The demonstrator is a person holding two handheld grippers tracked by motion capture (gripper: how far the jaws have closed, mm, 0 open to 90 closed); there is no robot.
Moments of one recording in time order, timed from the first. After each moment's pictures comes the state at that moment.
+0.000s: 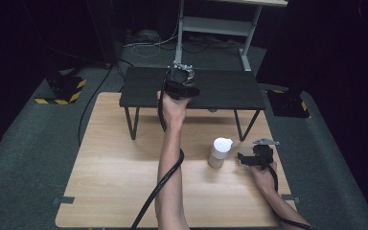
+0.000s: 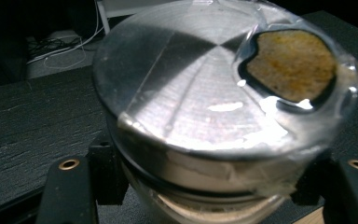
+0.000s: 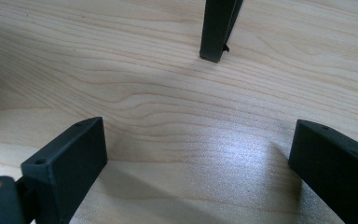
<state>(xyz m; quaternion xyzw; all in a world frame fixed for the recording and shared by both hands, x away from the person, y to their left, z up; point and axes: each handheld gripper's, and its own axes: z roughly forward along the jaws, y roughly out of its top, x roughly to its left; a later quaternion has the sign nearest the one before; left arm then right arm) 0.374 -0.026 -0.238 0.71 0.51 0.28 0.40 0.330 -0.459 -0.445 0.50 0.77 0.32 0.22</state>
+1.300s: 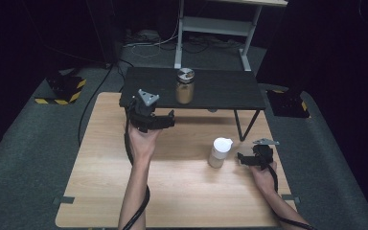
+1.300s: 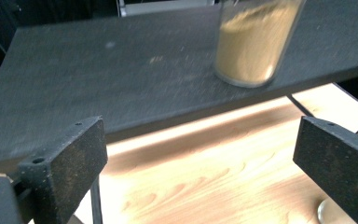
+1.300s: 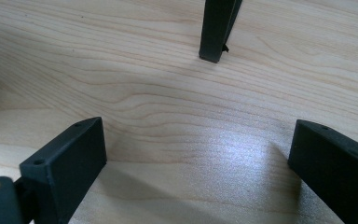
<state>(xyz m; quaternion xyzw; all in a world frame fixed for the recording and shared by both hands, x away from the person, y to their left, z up) 0.256 0.050 -0.282 0.68 0.52 0.30 0.42 0.330 -0.457 -0.445 0.50 0.77 0.32 0.22</state>
